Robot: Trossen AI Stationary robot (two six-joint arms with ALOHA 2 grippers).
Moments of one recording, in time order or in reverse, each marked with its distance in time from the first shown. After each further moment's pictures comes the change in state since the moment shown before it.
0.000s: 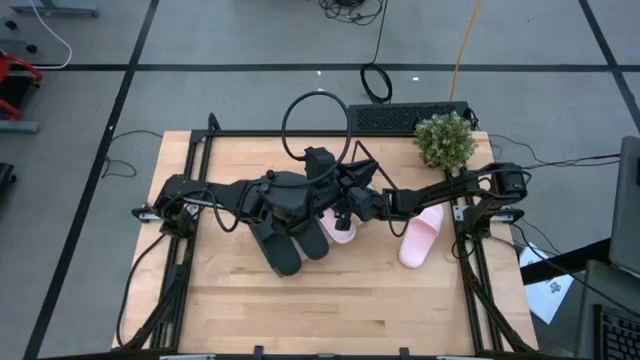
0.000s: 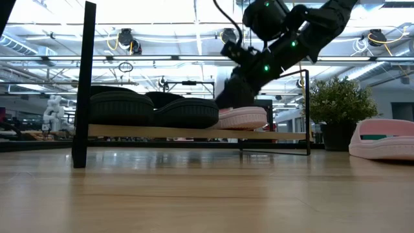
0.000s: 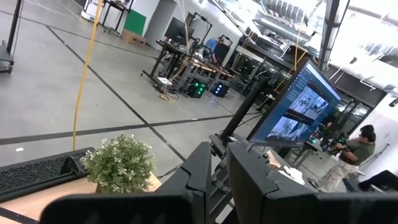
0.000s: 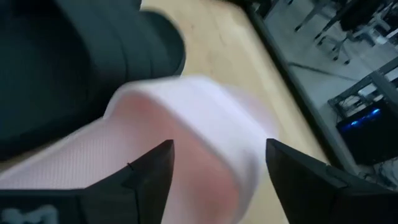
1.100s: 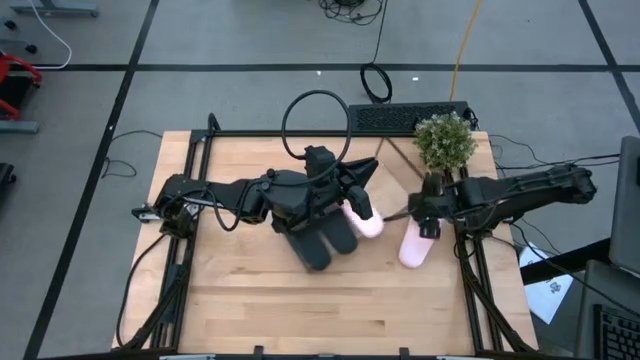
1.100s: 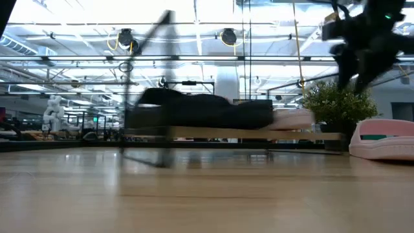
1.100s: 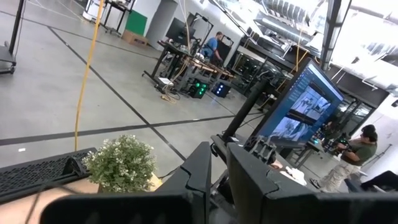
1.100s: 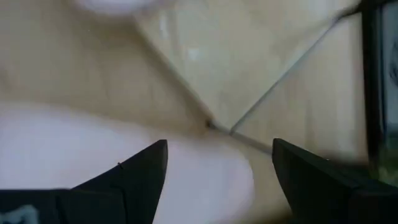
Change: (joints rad) left arm 0.006 0.000 0.000 -0.002 0.000 0.001; right arm 0.150 -0.696 -0.003 -1.468 -0.053 0.398
